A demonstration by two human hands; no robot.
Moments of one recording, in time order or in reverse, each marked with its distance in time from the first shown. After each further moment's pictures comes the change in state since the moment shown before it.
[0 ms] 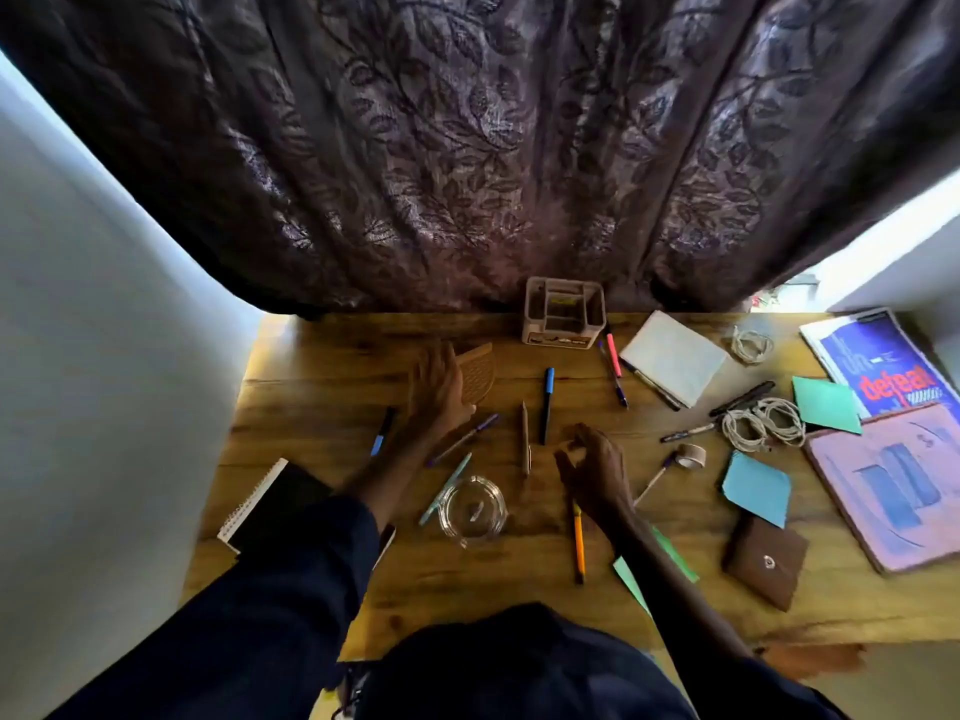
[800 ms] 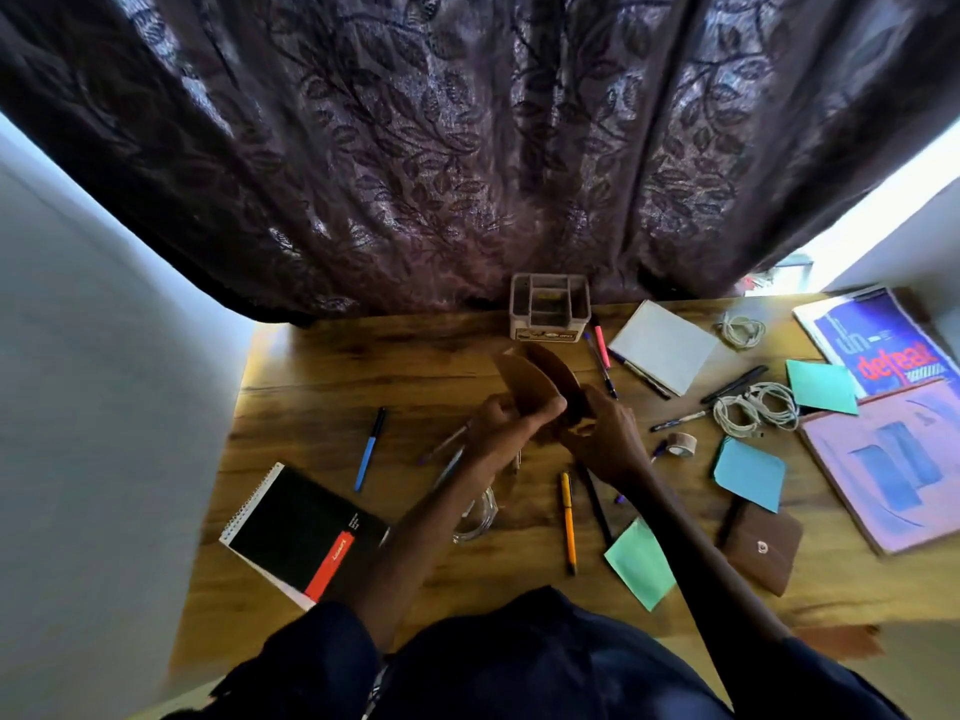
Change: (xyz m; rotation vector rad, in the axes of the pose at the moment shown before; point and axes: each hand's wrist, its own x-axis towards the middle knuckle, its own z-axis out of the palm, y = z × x) left_hand -0.097 0.110 -0.050 -1.206 -0.303 -0.257; right_hand 0.022 0.005 -0.053 0.108 -0.092 -0.075
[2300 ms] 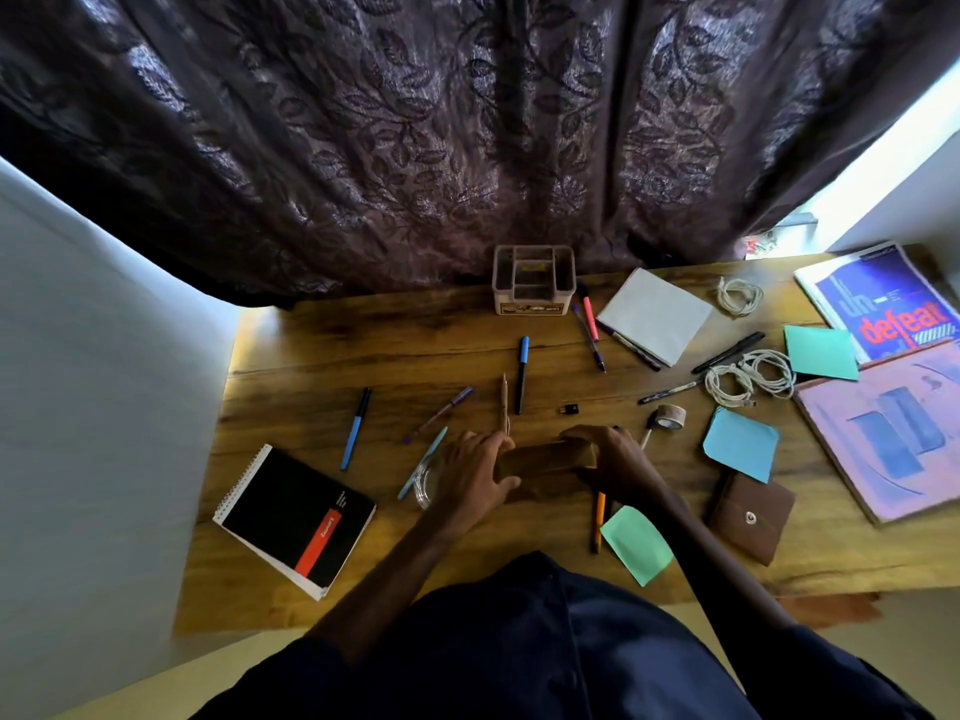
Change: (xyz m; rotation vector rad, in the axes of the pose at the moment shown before) left_hand -0.016 -0.089 0.014 0.930 0.088 0.371; right_hand -0.037 0.097 0.006 -0.234 -0.339 -0.048
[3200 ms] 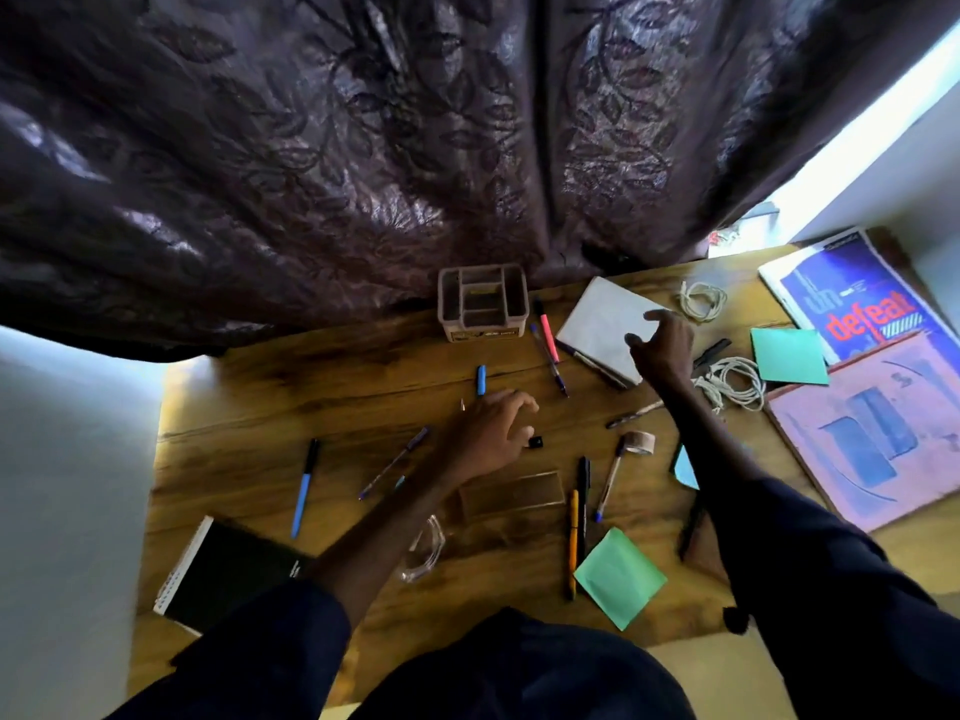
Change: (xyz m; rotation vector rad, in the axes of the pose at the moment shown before) left_hand 0.139 0.060 -0.025 -0.067 -0.198 0.207; right_hand 0.128 0.112 -0.128 0.177 0.594 0.608
